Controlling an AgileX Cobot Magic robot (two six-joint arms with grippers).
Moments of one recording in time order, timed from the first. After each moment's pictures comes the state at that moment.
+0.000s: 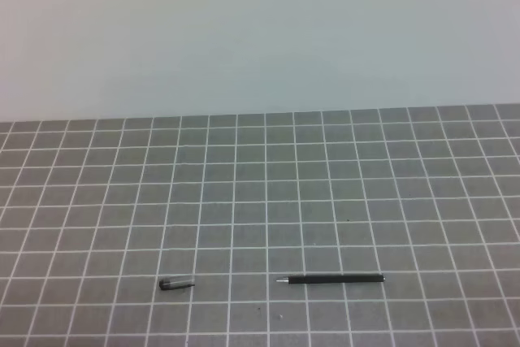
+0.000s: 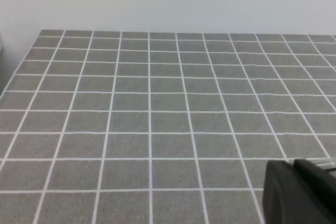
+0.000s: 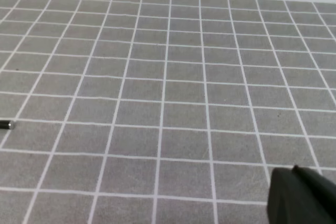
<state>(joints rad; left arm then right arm) -0.10 -0.03 0.04 -0.15 0.30 -0.02 0.04 -0.02 0.02 -0.10 0.31 -0.01</state>
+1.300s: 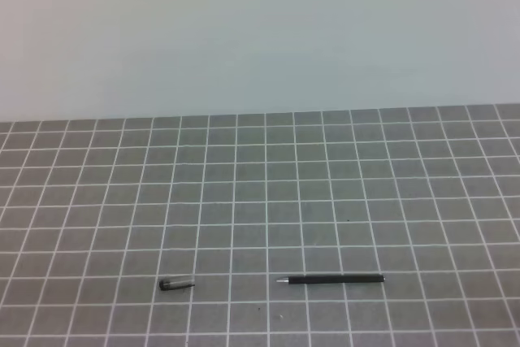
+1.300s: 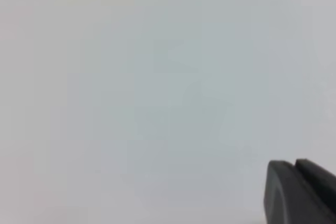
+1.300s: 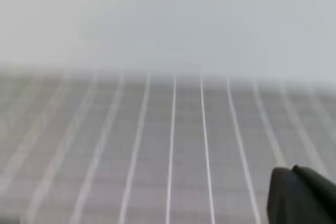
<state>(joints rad) -0.10 -0.03 0.04 -0.04 -0.18 -0.01 0.04 0.00 0.00 -0.10 0.05 -0.01</state>
